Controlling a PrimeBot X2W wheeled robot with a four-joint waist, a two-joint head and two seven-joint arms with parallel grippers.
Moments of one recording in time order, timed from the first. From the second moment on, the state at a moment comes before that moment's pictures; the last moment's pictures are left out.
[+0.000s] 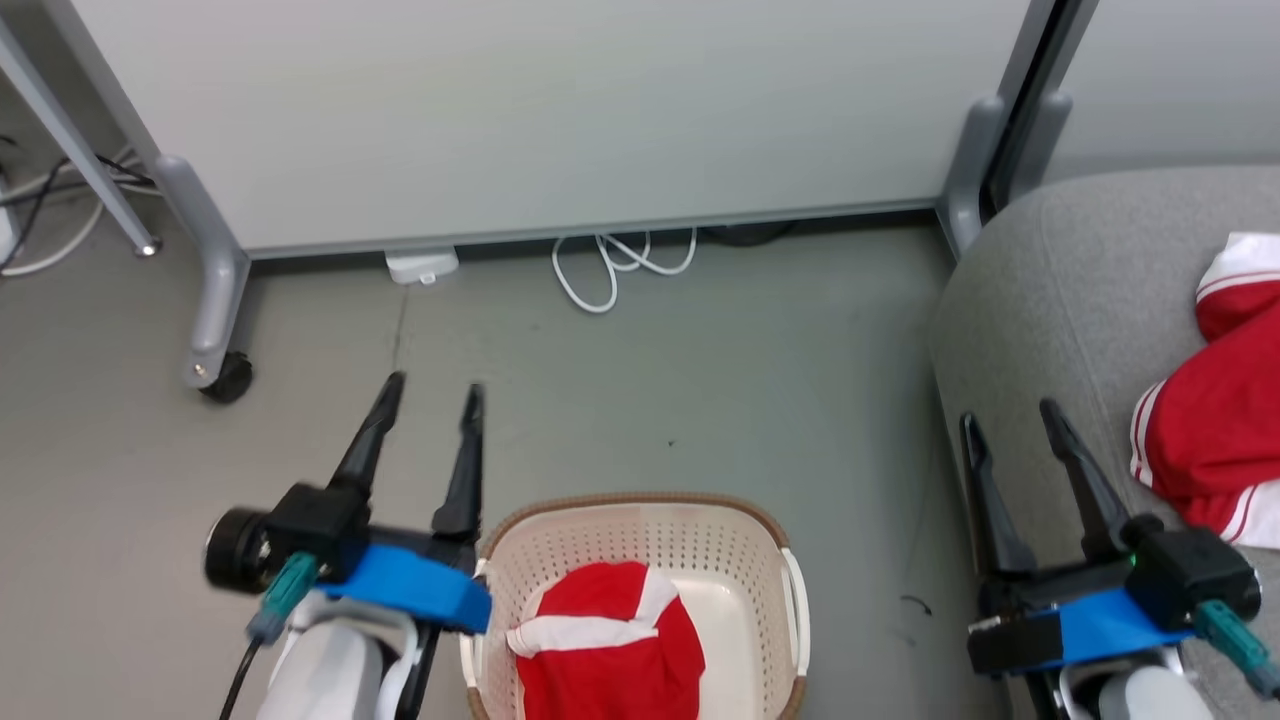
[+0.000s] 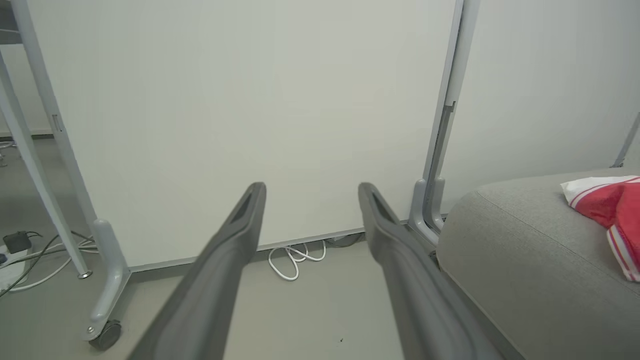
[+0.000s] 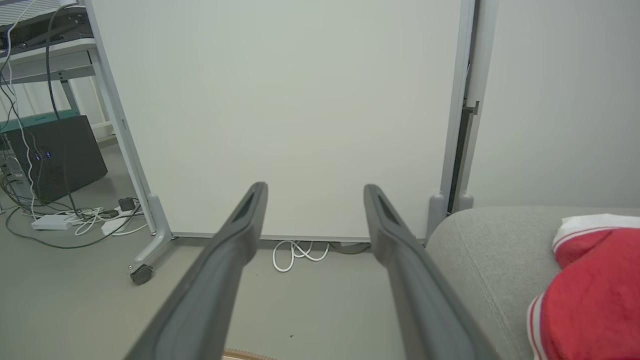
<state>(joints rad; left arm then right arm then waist) -0.20 0.09 -0.18 0.29 -0.18 -0.13 -0.26 -0.07 -0.05 0.00 0.10 0.11 0.13 -0.26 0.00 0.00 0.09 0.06</state>
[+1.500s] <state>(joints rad) -0.98 0.21 -1.28 1.16 -0.34 -0.13 0.01 -0.48 -0.05 0.07 -0.11 0.05 0.13 -0.26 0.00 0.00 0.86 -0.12</state>
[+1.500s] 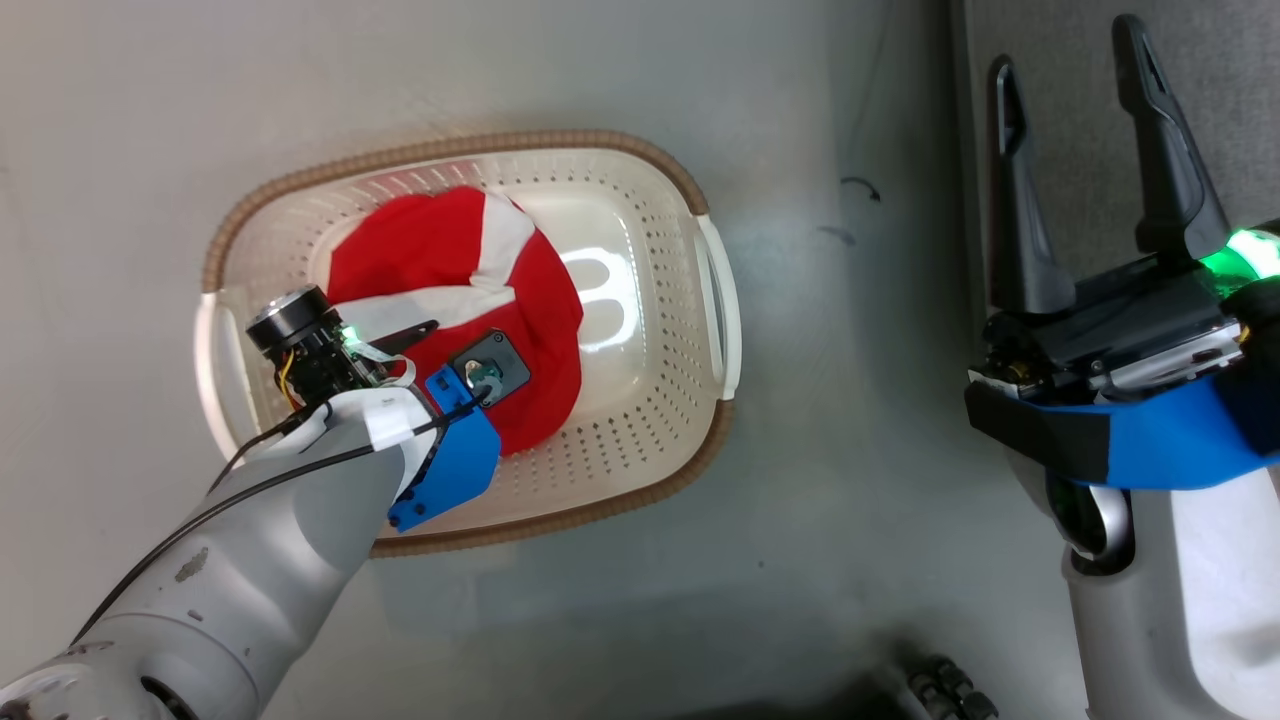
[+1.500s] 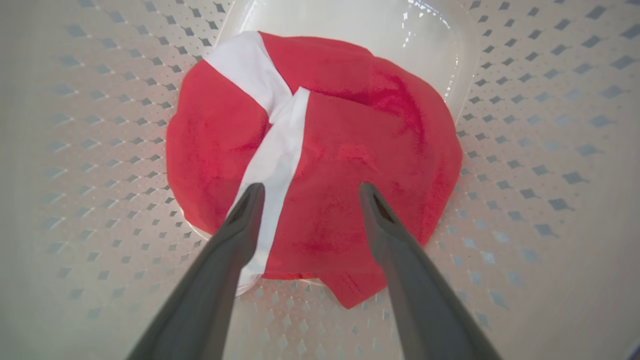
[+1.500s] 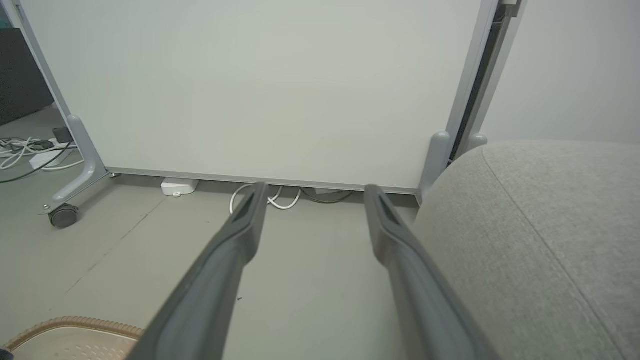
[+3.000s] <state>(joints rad) -1.07 0.16 -1.28 1.20 -0.25 -0.13 0.01 -0.42 -0.05 0.07 -0.33 -0.02 0.13 -0.26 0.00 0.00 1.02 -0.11</state>
